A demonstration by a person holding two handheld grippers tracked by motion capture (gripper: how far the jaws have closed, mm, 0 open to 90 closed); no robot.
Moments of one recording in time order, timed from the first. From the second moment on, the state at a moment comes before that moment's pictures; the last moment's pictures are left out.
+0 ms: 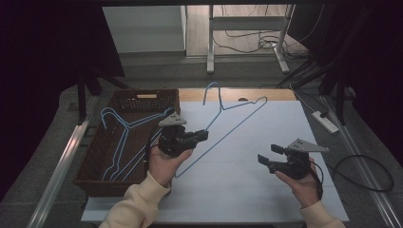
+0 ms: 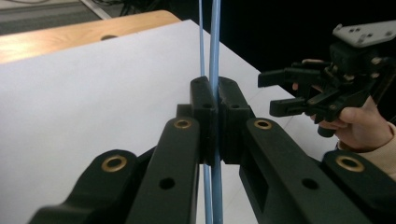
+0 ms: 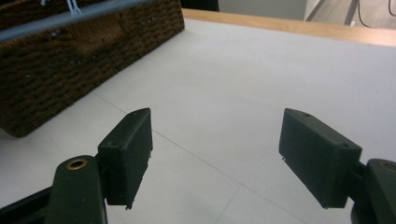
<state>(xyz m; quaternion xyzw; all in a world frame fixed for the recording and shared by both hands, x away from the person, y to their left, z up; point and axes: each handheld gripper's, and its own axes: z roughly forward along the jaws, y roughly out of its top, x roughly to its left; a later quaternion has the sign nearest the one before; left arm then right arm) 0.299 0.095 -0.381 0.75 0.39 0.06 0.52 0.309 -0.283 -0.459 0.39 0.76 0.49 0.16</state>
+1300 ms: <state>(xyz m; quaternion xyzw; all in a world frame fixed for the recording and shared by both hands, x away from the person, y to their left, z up) 0.282 0.234 -0.379 0.71 0.44 0.16 0.53 0.313 -0.301 -0.487 0.41 0.78 0.45 0.15</state>
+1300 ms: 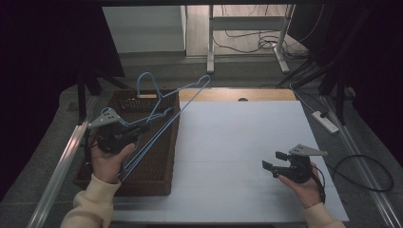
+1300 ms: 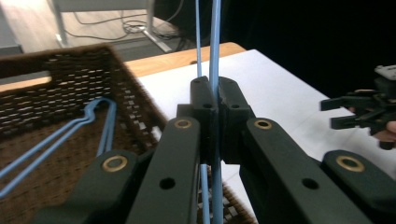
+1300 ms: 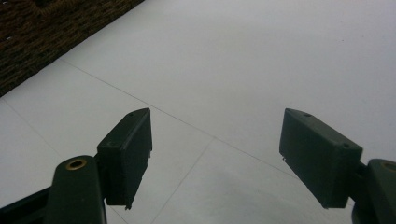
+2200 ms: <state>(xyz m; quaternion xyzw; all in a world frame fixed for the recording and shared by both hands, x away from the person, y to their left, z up) 0.291 0.309 -0.411 0.70 0.49 0.20 0.48 0.313 -0.304 -0.491 0.42 0.78 0.44 0.15</state>
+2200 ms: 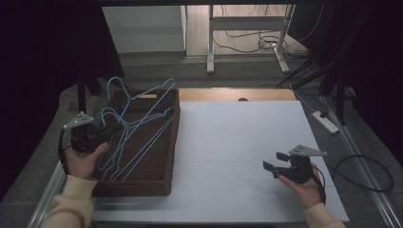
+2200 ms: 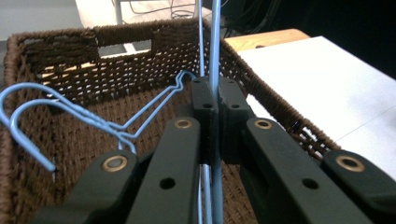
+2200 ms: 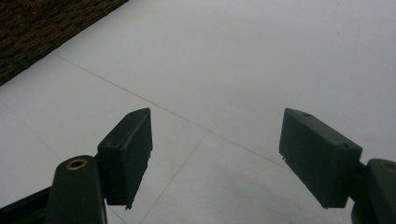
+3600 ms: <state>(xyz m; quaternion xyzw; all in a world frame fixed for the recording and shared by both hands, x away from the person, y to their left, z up) 0.295 0.304 -0.440 0.73 0.50 0.18 0.43 0.314 -0.303 -0.492 0.42 0.78 0.44 0.15</state>
